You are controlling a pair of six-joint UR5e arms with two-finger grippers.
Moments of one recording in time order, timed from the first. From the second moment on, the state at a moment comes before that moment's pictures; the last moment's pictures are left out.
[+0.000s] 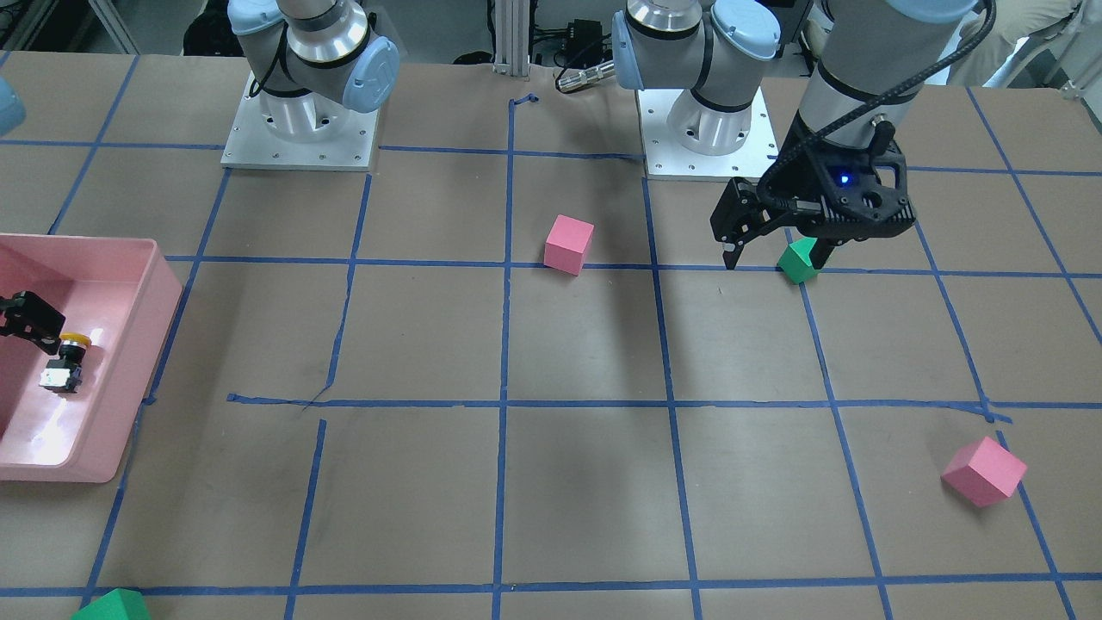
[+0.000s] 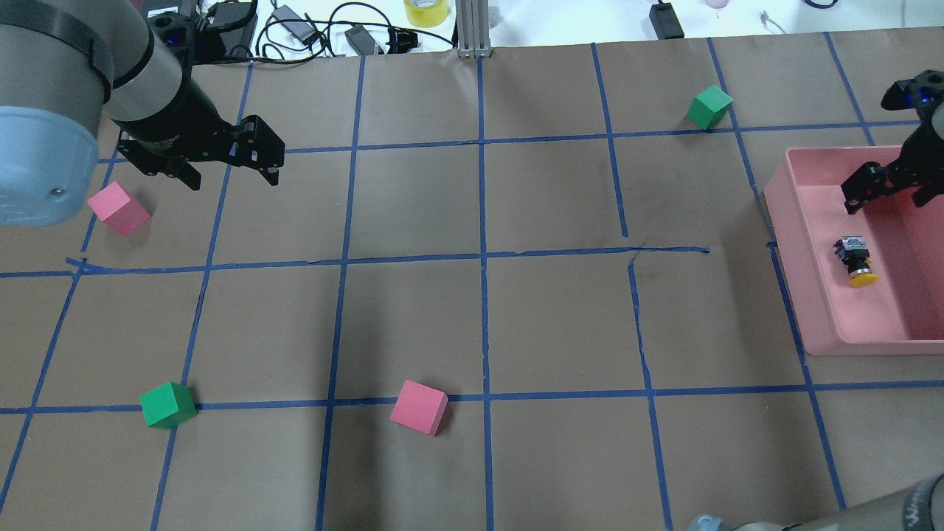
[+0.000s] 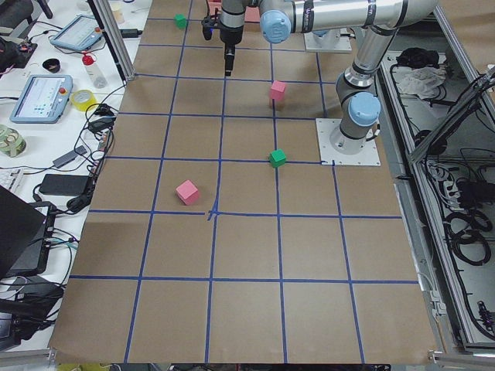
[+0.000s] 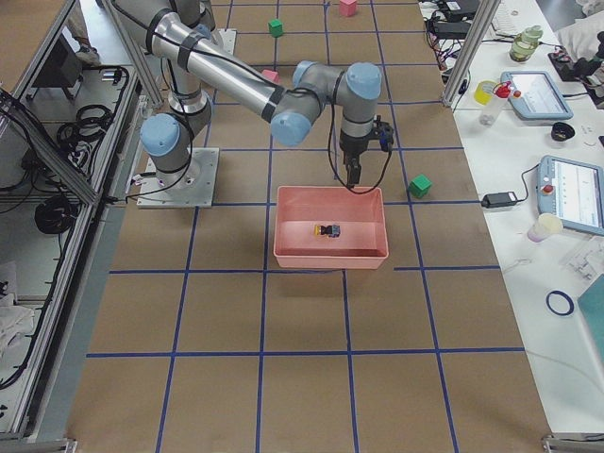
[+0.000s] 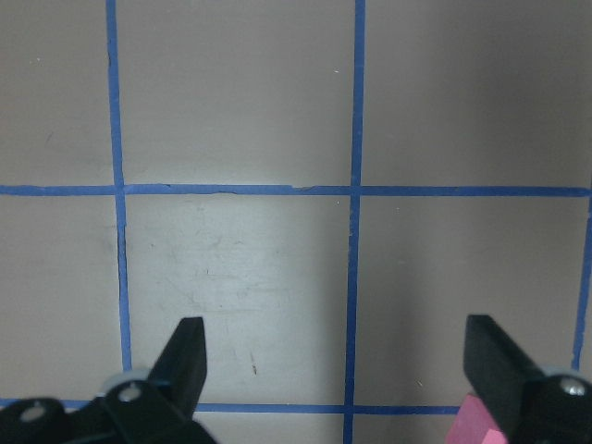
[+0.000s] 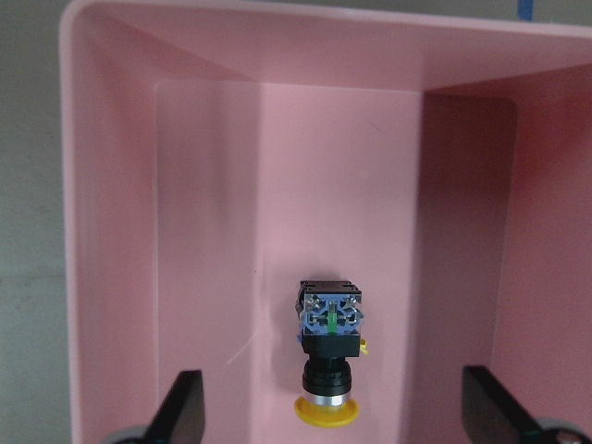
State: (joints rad) left arm -1.51 -1.54 -1.70 -1.36 1.58 0.03; right arm 1.00 -1.30 1.82 -2.16 -1.65 -0.59
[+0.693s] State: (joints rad) left arm -1.51 -1.54 -1.70 -1.37 1.58 0.04; right arm 0.98 -1.24 1.84 -2.20 -1.65 -0.62
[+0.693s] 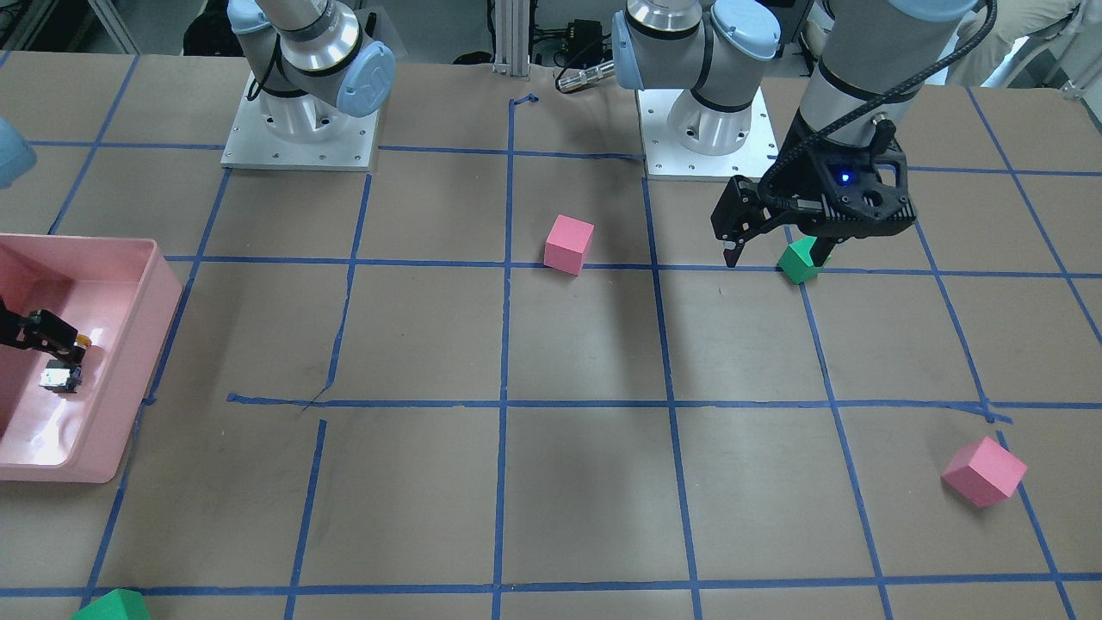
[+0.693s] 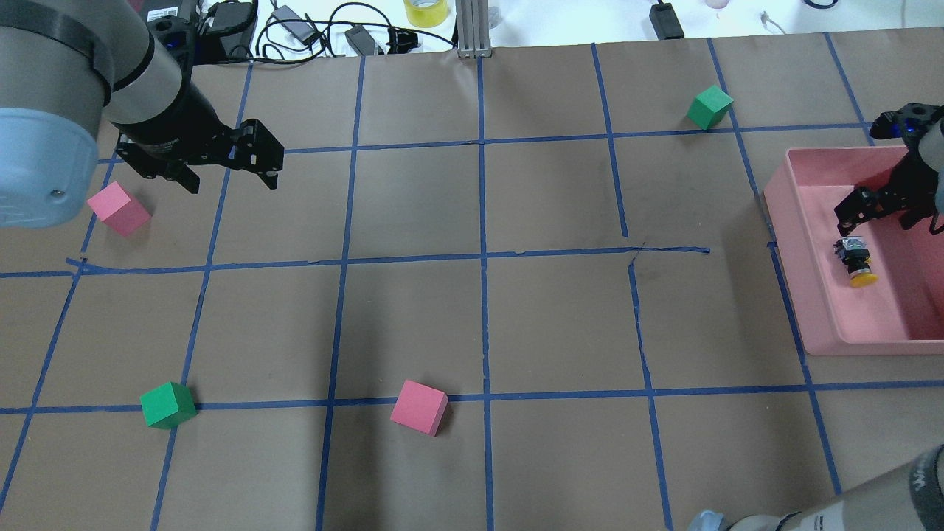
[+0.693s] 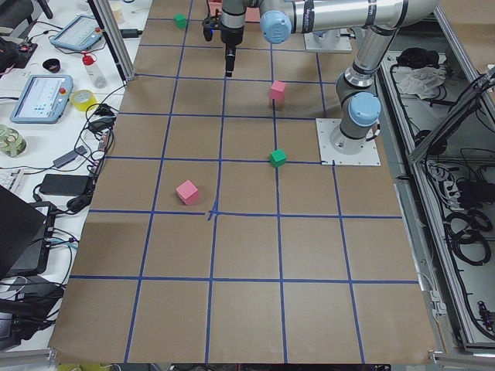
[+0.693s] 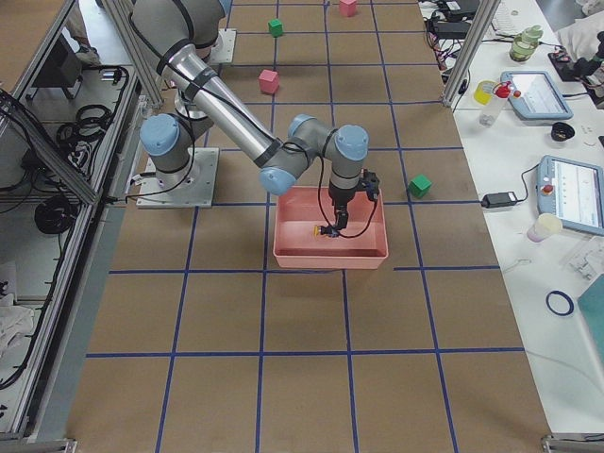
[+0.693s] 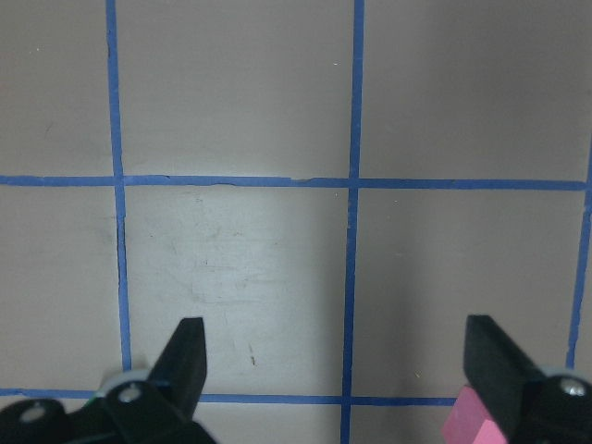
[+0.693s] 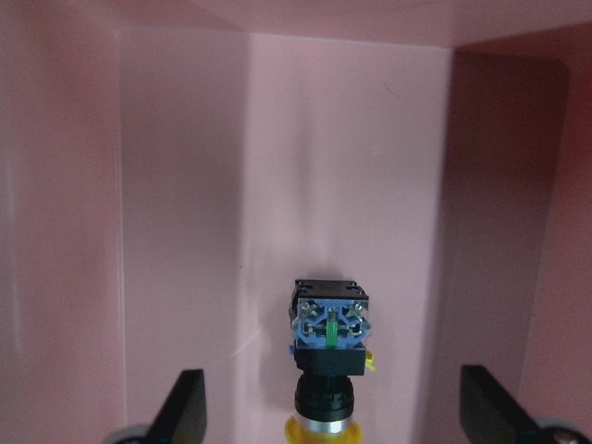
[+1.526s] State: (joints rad) left arm -1.51 -1.54 -1.71 -1.36 1.58 0.05; right arm 0.98 -1.15 1.84 -2.24 -1.65 -0.62
